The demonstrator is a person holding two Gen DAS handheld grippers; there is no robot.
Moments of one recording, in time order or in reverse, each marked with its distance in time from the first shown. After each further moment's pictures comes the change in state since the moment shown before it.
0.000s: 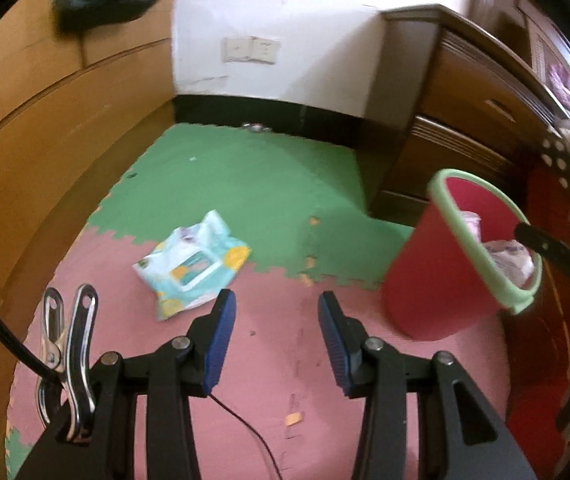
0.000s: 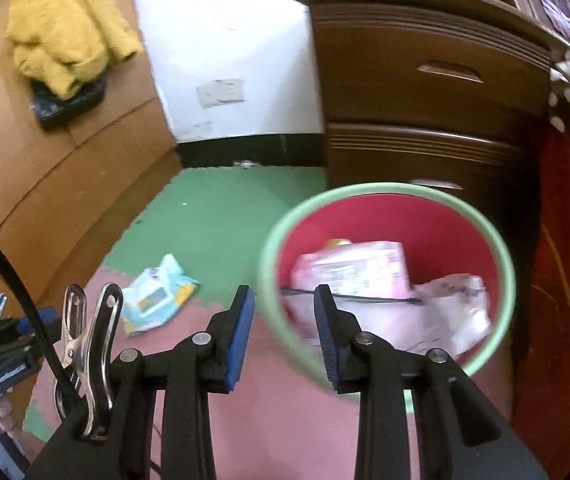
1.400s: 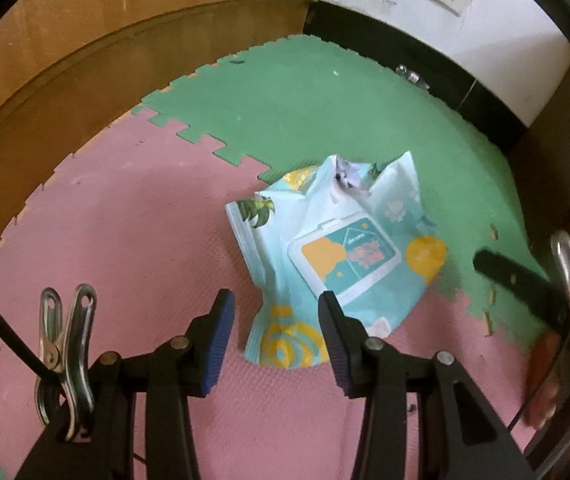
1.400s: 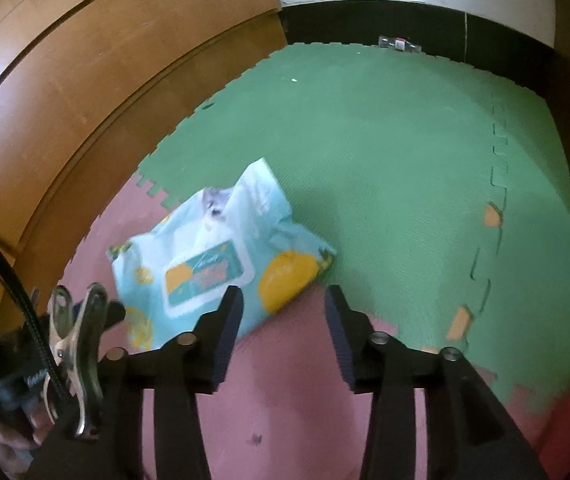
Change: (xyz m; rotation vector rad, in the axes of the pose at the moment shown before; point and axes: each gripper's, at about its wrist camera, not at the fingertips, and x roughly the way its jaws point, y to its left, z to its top) left arm 0.240 0.170 -0.030 -0.330 0.169 0.185; right arm 0.346 0.154 -0.035 -0.167 0.327 0.318
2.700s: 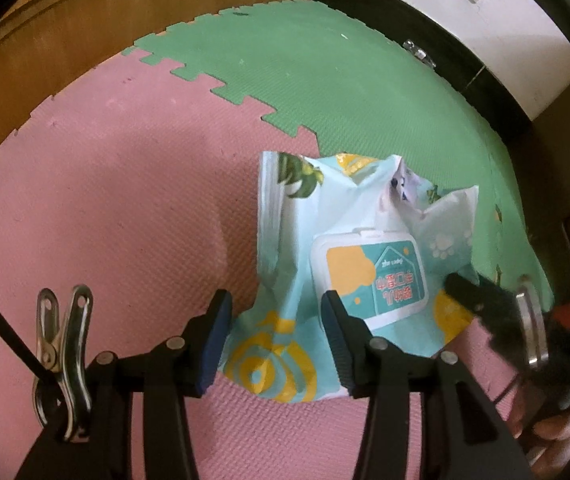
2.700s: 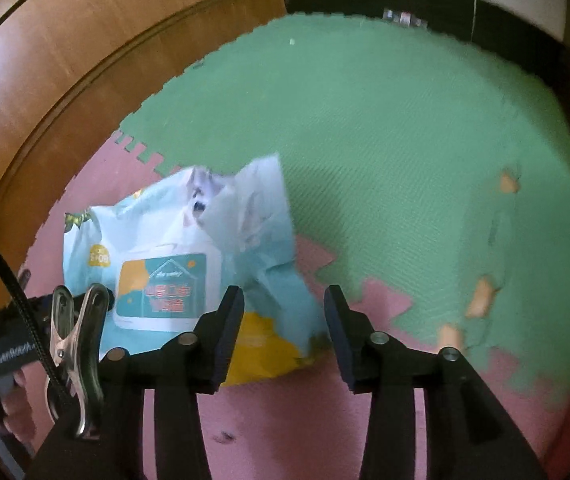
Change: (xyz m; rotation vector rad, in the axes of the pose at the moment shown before) left arm 0.034 0.019 -0.018 -0.071 0.107 -0.079; right arm 0.039 0.033 -0.039 -0.040 0.083 -0.051
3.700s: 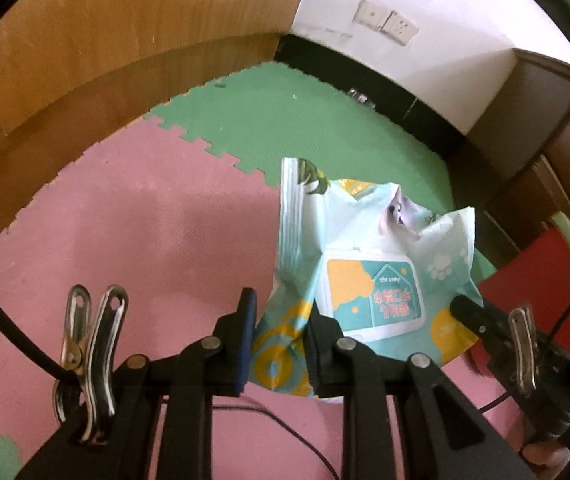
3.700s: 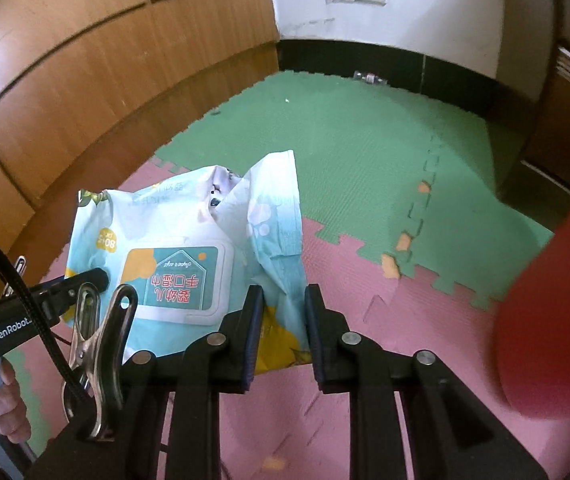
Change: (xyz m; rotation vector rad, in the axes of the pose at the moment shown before) left arm -0.160 -0.034 -0.079 0.064 -0.180 -0.057; right arm -0.165 0.047 -0.078 0.003 -0.180 -0.111
